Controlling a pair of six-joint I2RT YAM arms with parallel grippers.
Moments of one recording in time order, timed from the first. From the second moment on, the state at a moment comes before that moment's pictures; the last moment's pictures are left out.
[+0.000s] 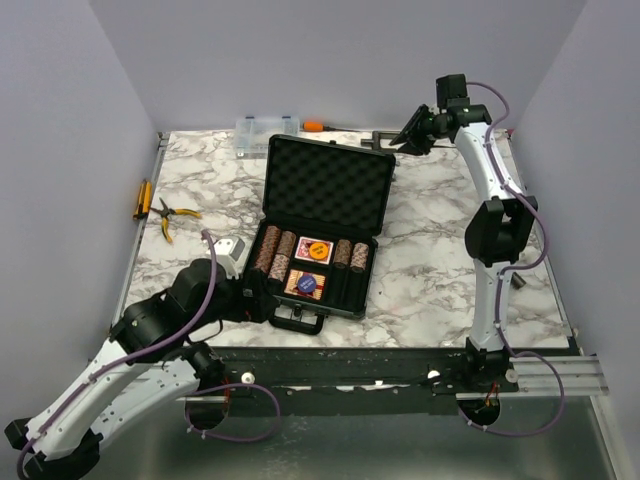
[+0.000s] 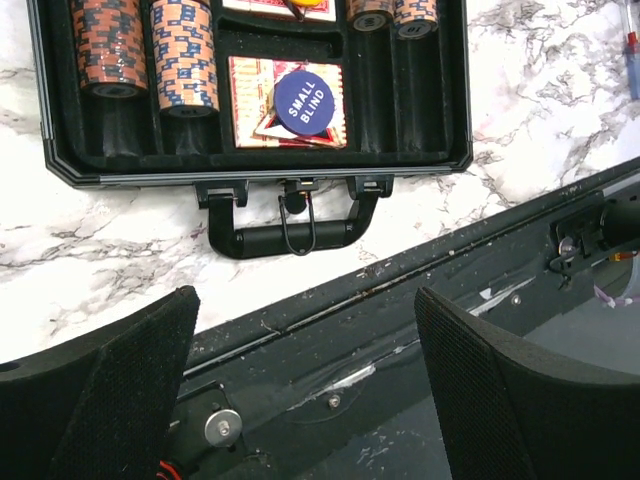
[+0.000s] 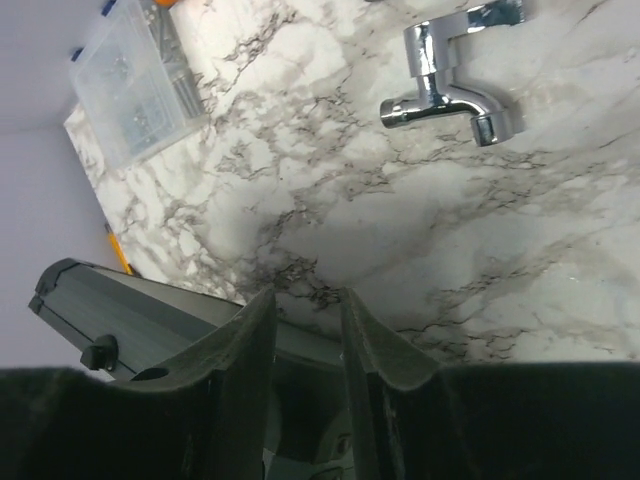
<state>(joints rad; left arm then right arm) -0.79 0.53 0.82 -0.95 -0.09 -0.61 0.12 2.26 2.32 -0.91 -0.31 0.75</state>
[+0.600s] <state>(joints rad) -0.79 0.43 0.82 -1.00 -0.09 -0.67 0.12 2.21 2.08 -0.83 -0.52 0.76</state>
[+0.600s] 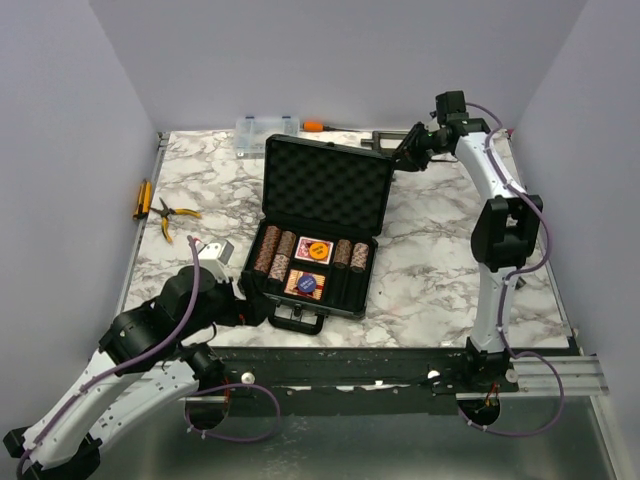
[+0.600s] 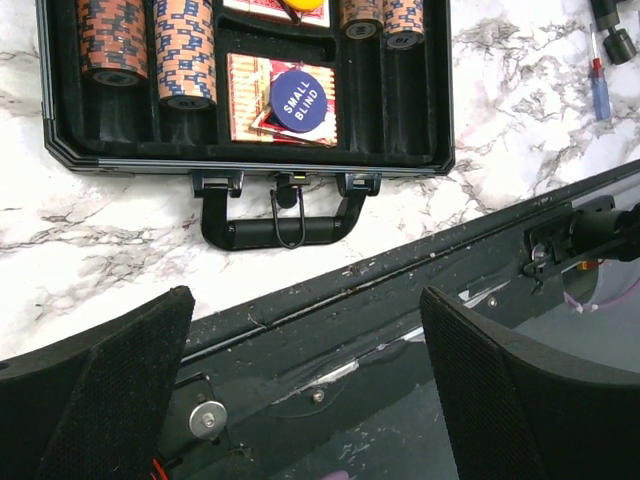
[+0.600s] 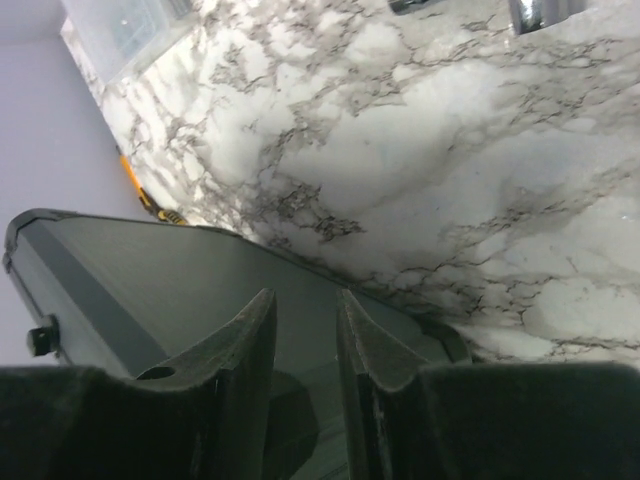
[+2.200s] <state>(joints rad) -0.79 0.43 0.80 -0.98 -0.07 -0.66 0.25 1.62 1.46 -0.73 -0.55 0.79</state>
